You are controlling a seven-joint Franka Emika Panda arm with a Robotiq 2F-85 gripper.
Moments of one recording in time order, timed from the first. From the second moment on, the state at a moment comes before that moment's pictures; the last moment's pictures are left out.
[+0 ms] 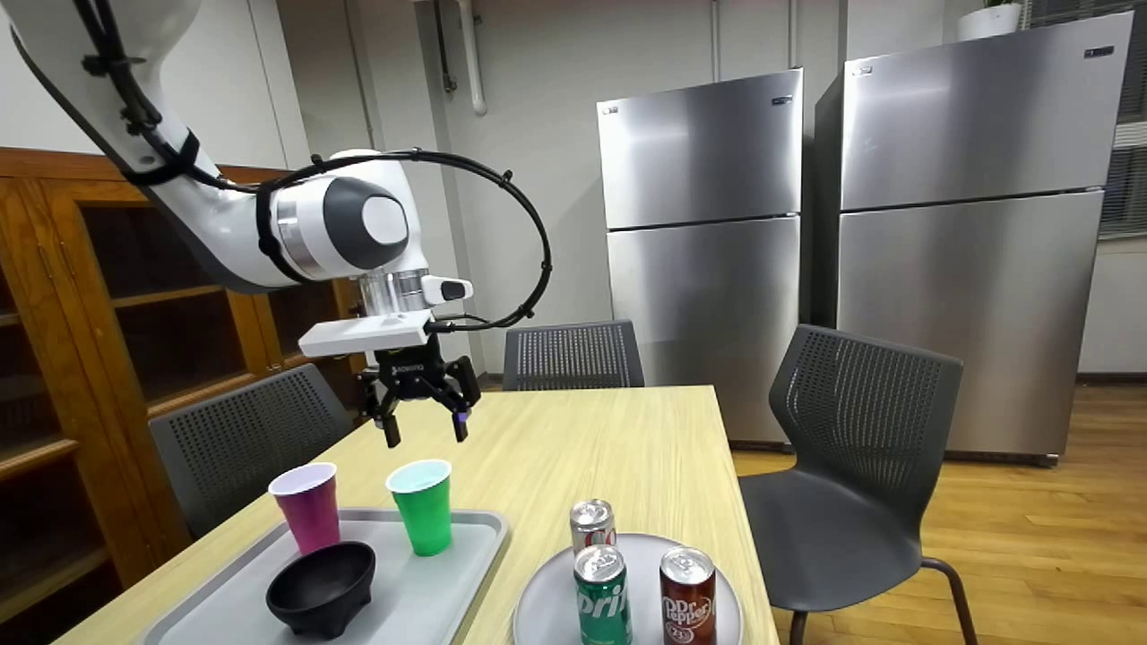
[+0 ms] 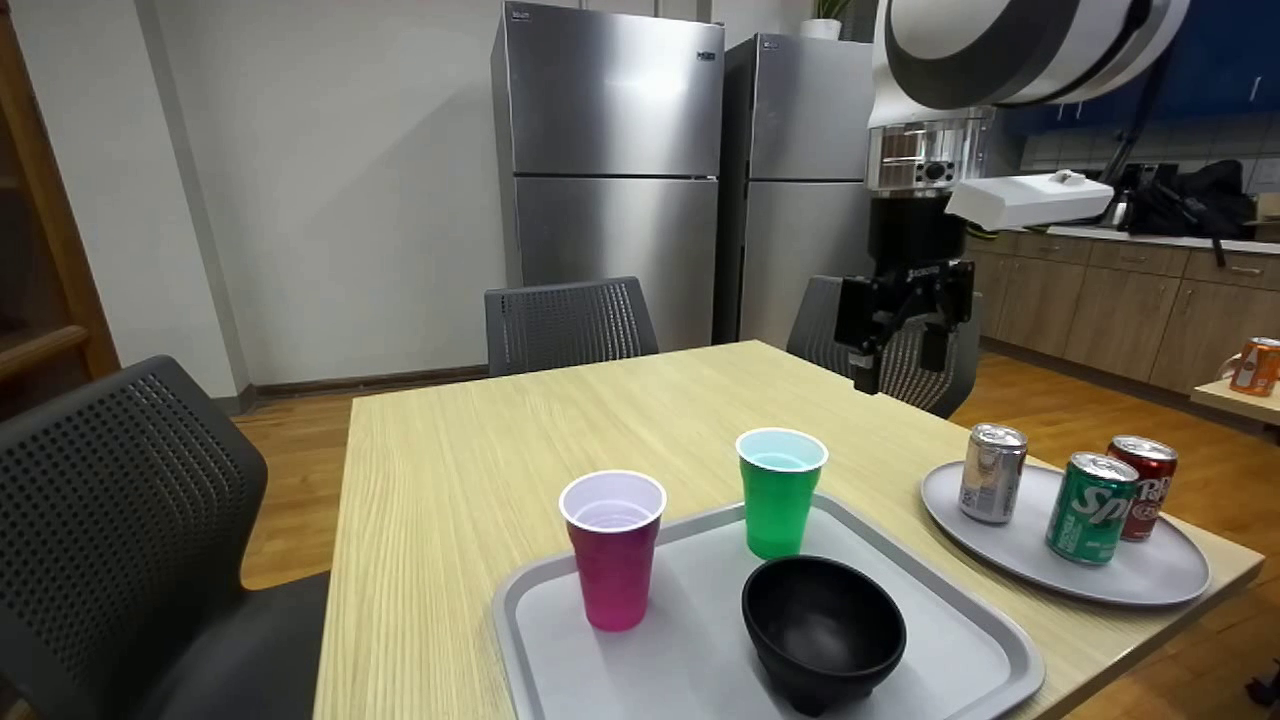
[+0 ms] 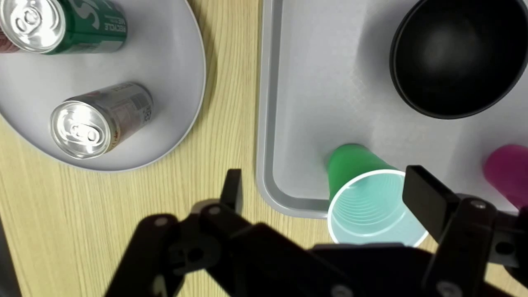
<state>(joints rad) 0.05 -0.09 0.04 -2.52 -0.10 2.42 -0.07</state>
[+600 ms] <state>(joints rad) 0.05 0.02 0.04 -2.50 -0.10 2.50 -0.02</state>
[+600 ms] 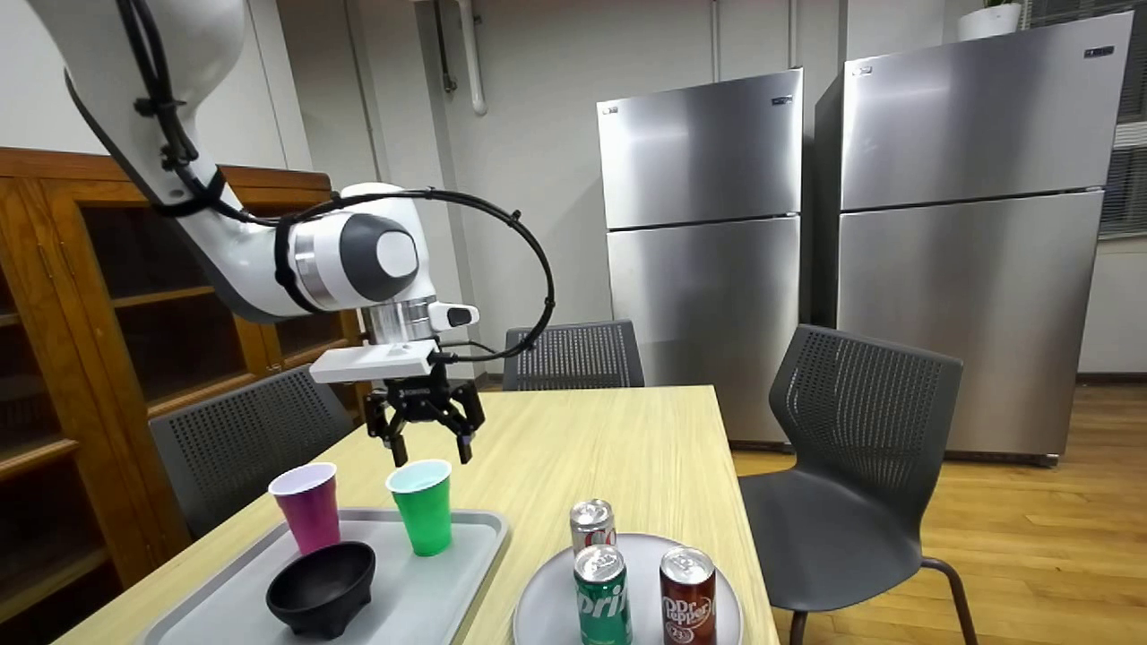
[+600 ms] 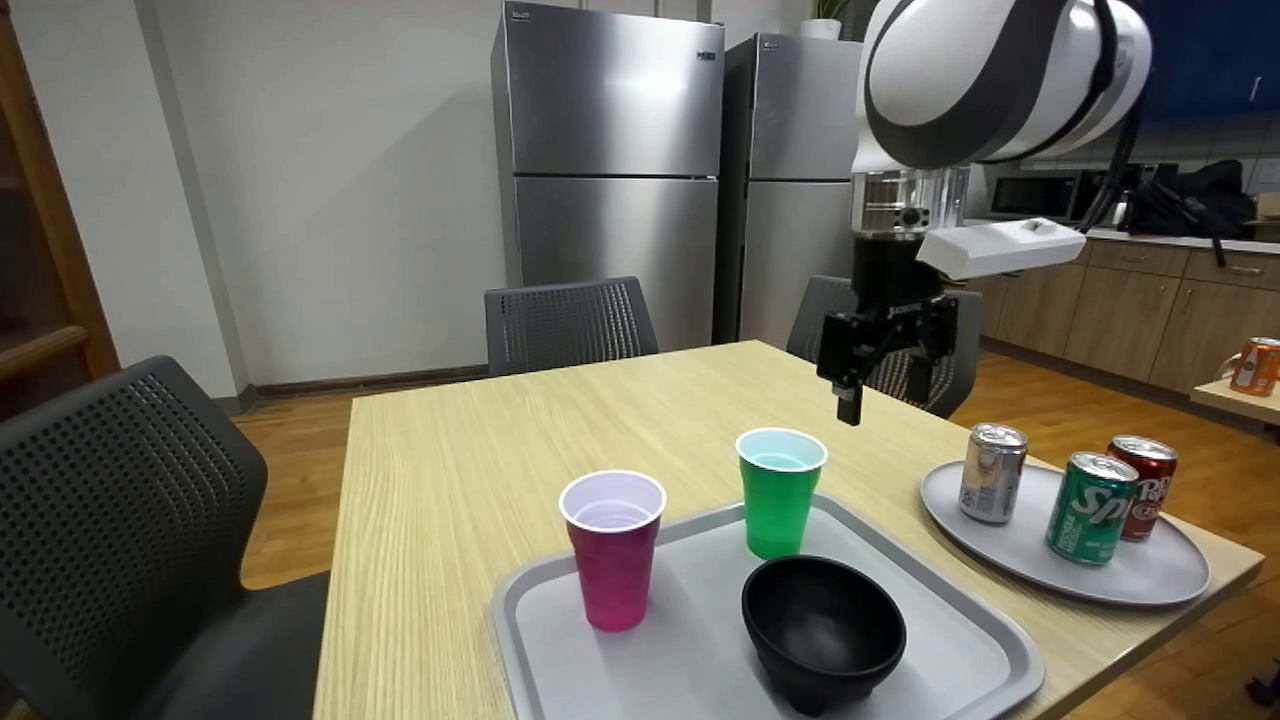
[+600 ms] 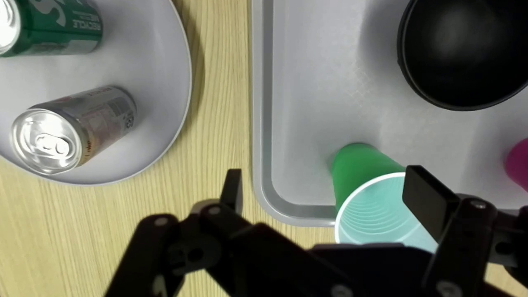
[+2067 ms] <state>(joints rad) 0.09 0.33 0.04 -2.28 -0.10 2.60 -0.01</state>
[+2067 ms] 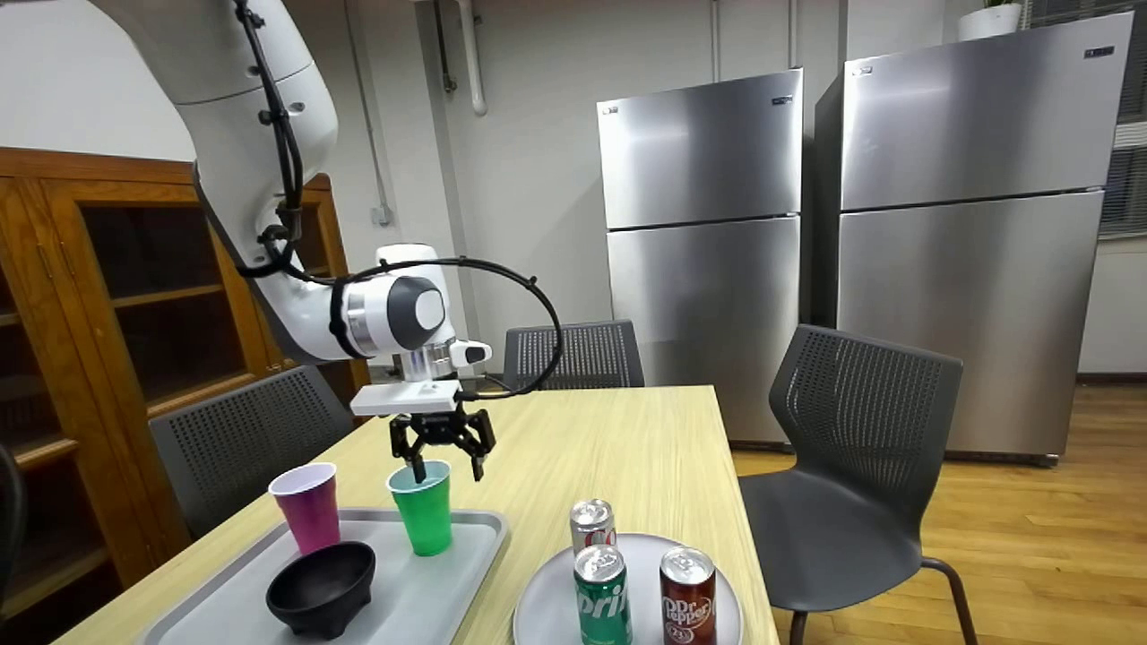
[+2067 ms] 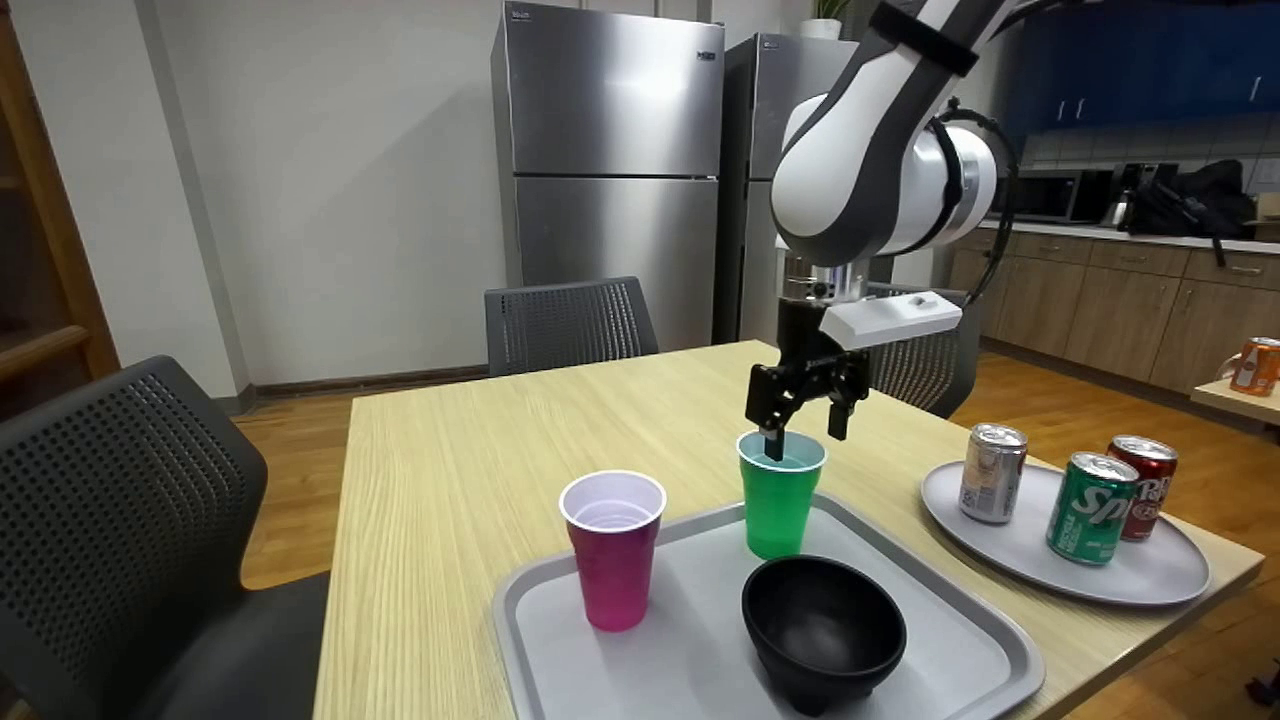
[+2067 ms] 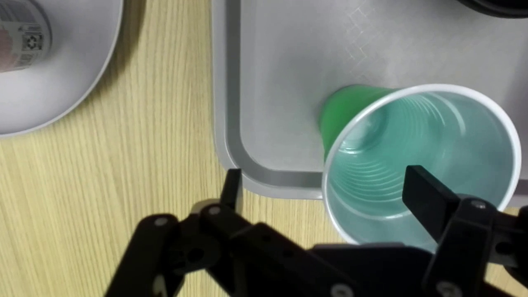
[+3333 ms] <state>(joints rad) 0.10 0.33 0.05 -2.27 -0.09 2.60 -0.01</state>
